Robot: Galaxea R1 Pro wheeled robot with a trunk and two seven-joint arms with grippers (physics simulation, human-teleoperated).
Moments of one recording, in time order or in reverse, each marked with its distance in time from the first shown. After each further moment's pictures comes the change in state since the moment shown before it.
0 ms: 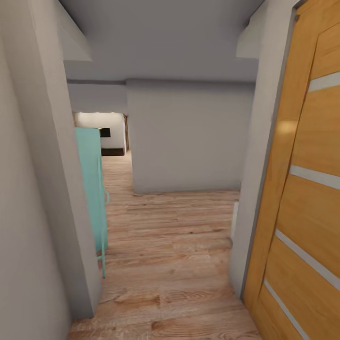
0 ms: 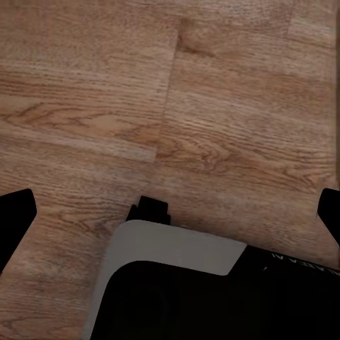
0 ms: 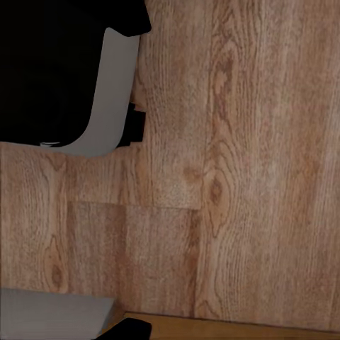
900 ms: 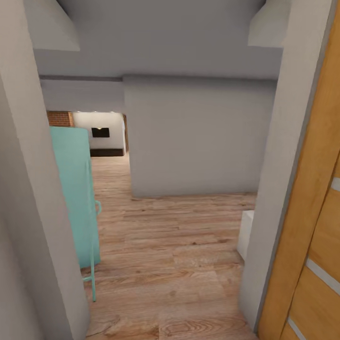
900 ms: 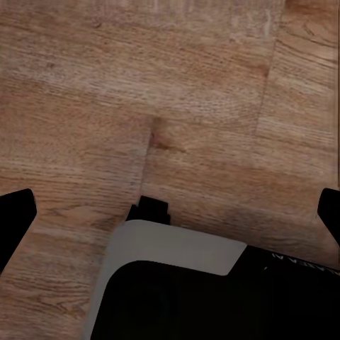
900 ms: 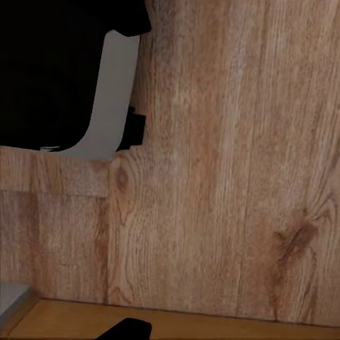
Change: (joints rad) left arm 0.000 0.000 0.000 0.000 0.000 0.000 0.000; right arm 0.000 0.005 -0.001 0.000 0.000 0.000 -0.001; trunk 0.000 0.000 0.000
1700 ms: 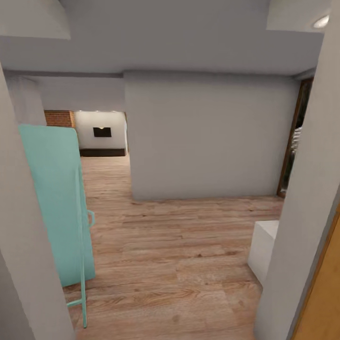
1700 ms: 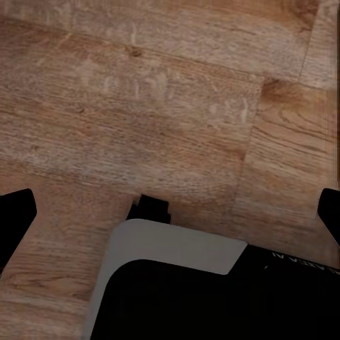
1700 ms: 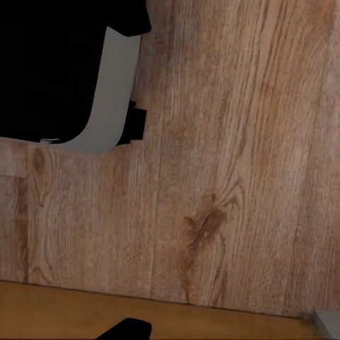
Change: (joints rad) left arm 0.000 0.000 0.000 0.000 0.000 0.000 0.000; right arm 0.000 -0.007 0.012 -0.001 0.006 -0.002 0.001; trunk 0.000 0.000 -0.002
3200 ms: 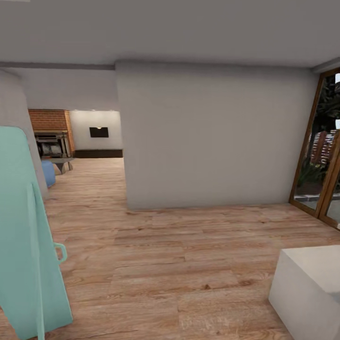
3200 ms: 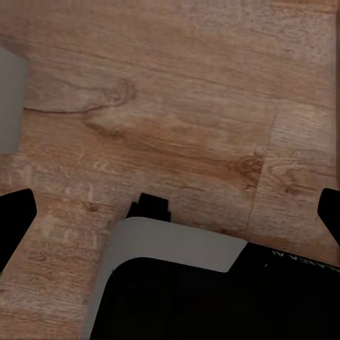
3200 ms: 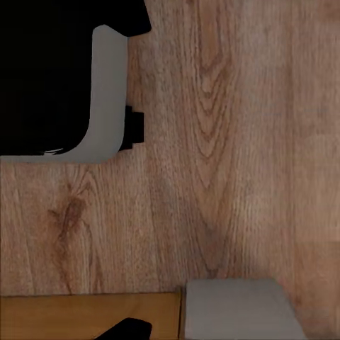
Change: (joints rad) left arm 0.000 0.000 0.000 0.000 0.000 0.006 0.000; right arm 0.000 -0.012 -0.077 0.000 -0.083 -0.001 -0.003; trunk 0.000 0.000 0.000
